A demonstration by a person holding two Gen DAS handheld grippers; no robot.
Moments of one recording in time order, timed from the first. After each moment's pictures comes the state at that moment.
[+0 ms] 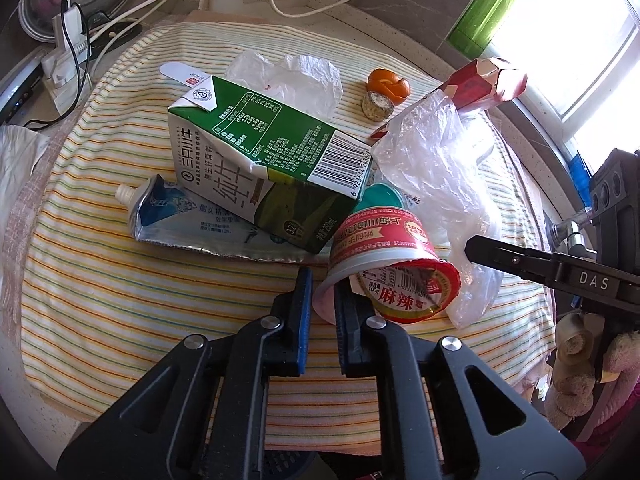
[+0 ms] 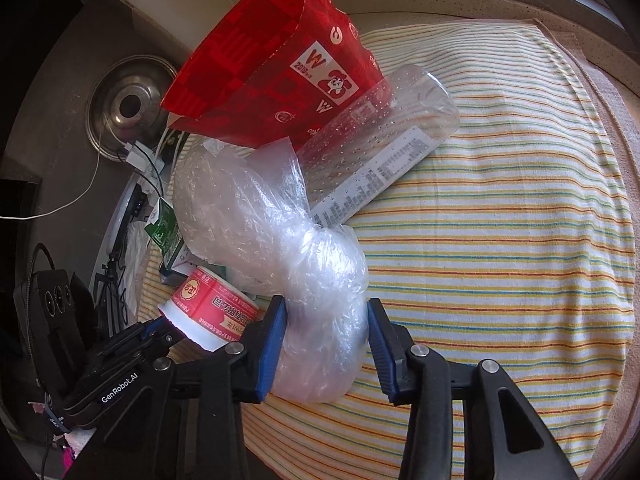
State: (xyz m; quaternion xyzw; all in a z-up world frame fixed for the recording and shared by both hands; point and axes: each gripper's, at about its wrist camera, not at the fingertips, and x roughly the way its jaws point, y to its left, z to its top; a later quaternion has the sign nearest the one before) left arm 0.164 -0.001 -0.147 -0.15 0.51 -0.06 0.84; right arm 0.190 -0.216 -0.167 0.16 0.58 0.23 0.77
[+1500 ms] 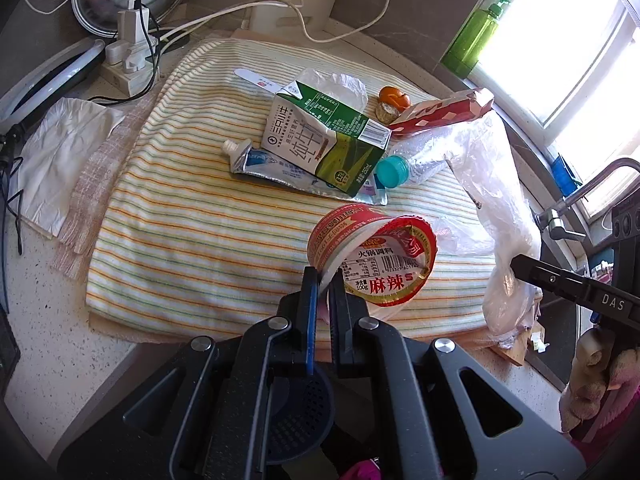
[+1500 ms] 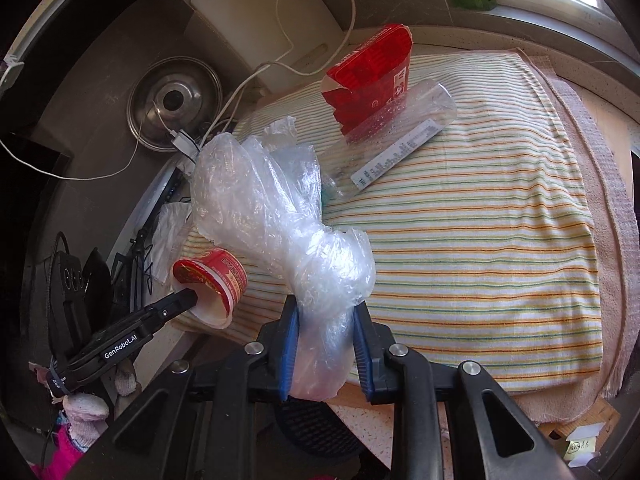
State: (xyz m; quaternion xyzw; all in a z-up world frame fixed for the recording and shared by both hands) left arm 0.063 0.041 -0.115 -0.16 0.48 -0.05 0.86; right arm 0.083 -0.216 -0.119 0.14 0.53 0.23 0.80
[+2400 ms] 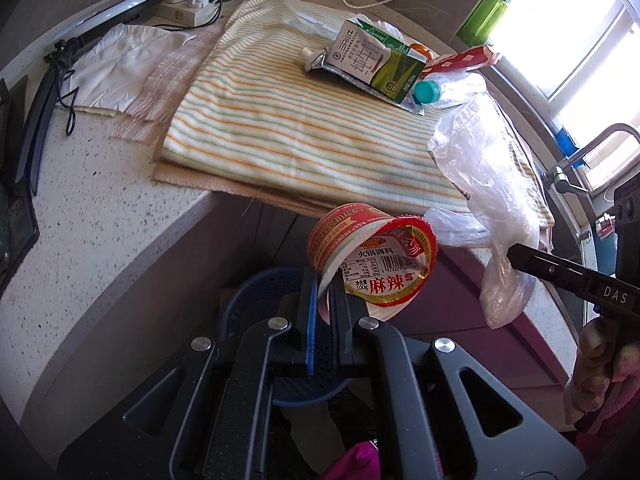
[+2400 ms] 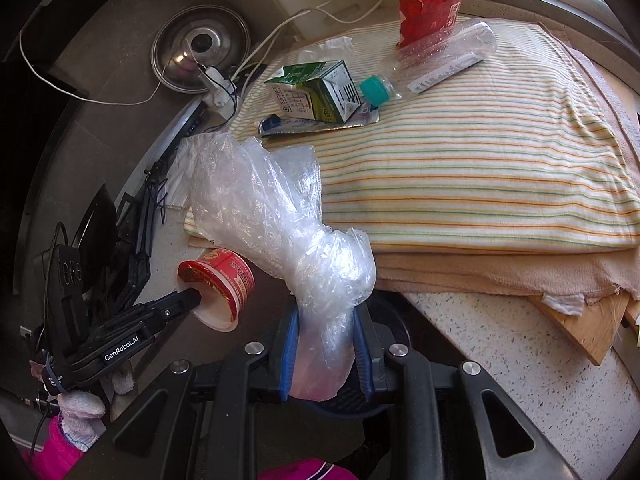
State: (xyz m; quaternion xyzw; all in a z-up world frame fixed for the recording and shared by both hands) left arm -0.047 0.080 -0.158 -0.17 0.52 -0.04 0.84; right arm -0.011 -0.154 -0.144 0.11 0.56 0.25 0.79
